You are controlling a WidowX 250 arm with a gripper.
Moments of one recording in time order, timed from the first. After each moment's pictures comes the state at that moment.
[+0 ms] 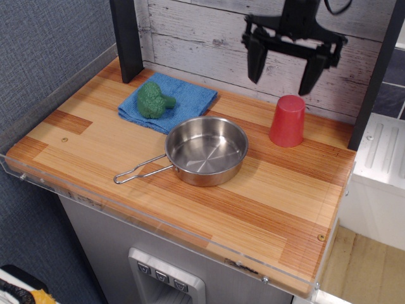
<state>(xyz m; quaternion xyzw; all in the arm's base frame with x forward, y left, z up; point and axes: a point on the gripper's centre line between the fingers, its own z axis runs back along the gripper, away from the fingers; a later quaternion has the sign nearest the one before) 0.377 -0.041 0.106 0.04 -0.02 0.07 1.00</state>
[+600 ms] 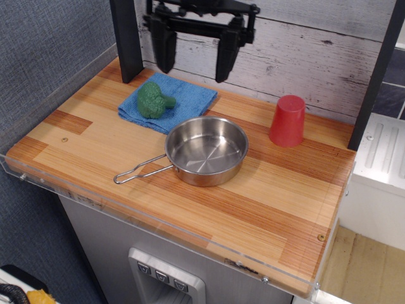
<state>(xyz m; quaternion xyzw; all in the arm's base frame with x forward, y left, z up) 0.292 0.018 0.149 0.02 0.04 0.12 0.99</state>
